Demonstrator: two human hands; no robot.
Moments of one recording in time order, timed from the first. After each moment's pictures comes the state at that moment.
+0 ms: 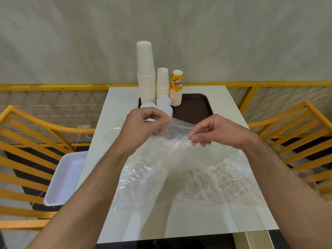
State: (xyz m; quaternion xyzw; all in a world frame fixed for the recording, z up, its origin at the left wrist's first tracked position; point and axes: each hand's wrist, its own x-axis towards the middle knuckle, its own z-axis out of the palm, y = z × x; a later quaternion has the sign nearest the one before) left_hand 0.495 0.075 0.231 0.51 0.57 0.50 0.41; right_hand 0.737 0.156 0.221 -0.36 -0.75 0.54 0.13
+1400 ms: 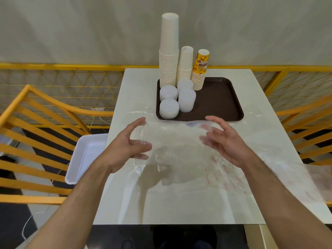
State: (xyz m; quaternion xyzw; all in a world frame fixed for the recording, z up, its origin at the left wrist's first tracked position) left_hand 0.378 0.012 0.139 0.39 0.59 0.44 0.56; right_hand 0.680 0.119 0.114 -0.42 -0.45 0.71 0.34
